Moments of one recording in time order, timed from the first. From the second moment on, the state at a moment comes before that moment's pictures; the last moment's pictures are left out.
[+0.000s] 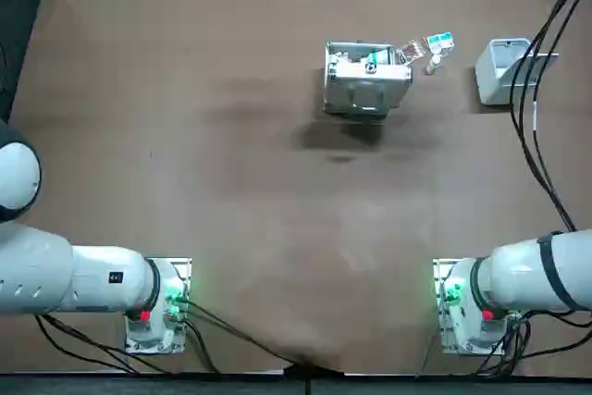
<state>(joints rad) 0.00 0.00 -0.04 -1.63 0.02 1.58 0.04</state>
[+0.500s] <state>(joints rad) 0.00 0.00 -0.04 -1.63 0.02 1.58 0.04</state>
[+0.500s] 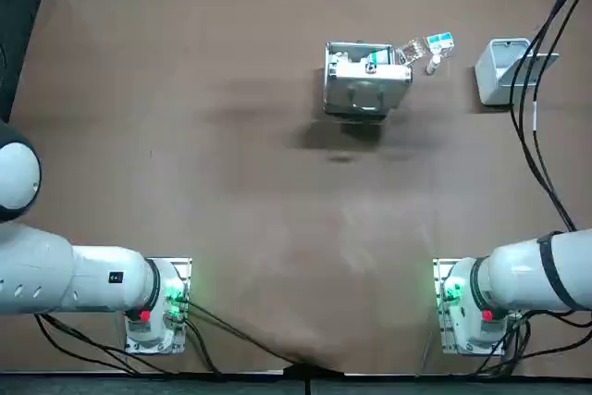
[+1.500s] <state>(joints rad) 0.06 0.41 -0.01 -1.65 0.02 2.13 -0.24</state>
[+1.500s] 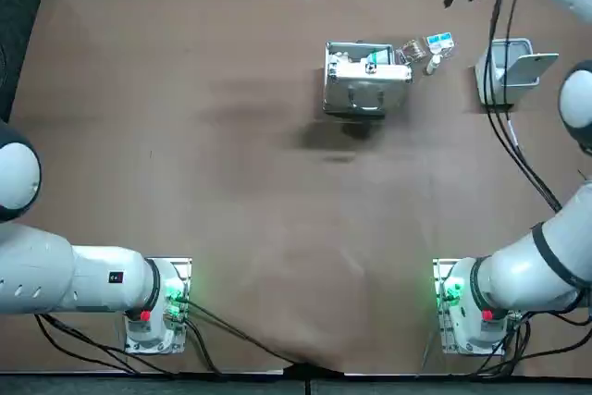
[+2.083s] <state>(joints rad) 0.10 0.59 0.00 -1.62 0.00 2.26 -0.48</state>
